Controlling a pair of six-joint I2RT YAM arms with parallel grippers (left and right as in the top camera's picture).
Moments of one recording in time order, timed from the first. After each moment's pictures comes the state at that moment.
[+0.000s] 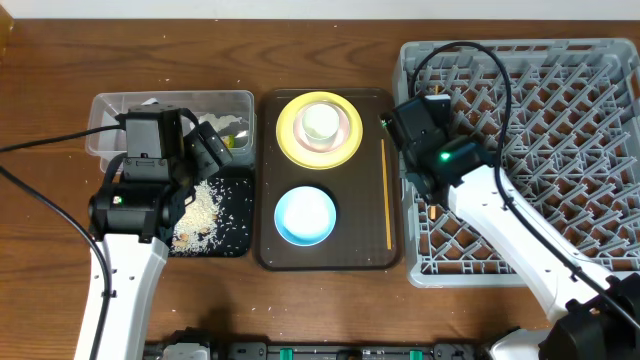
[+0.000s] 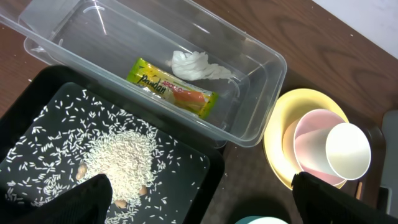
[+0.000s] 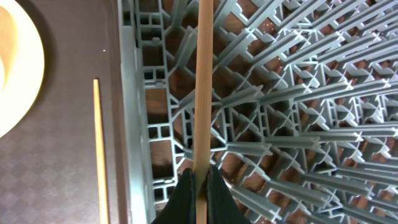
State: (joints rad) left arm -0.05 1.17 1.12 -0.83 -0.11 -0.56; right arm 0.52 1.58 1.24 -0.81 0.51 0.43
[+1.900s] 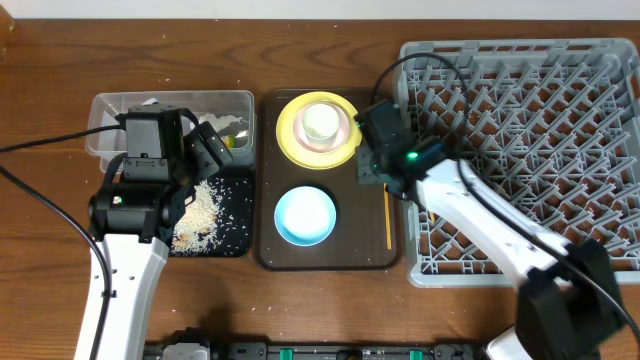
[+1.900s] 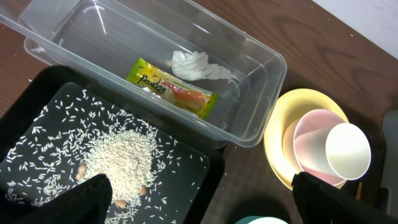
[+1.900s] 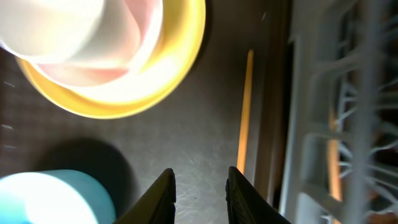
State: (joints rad) left arm -0.05 1.17 1.12 -0.83 -0.11 -0.56; right arm 0.60 1.73 1.24 -0.64 0.14 0.49
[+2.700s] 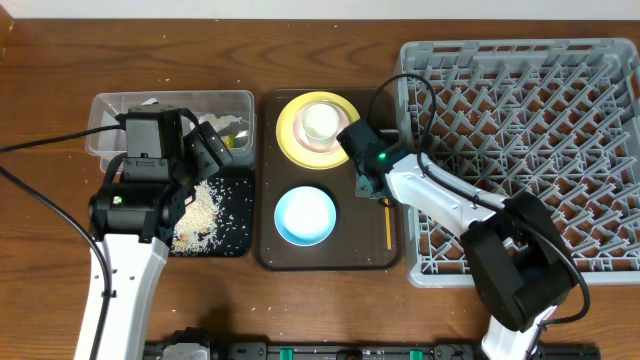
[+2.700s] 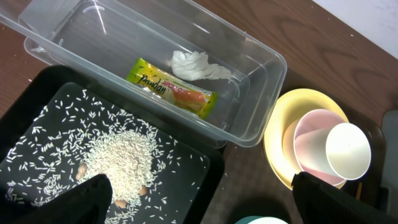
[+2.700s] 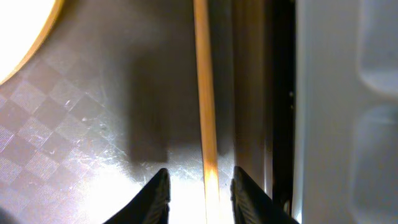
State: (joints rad) left arm -0.05 1.17 1.12 -0.83 -0.11 -0.56; right arm 0.61 1.93 1.23 -0.68 0.26 0.64
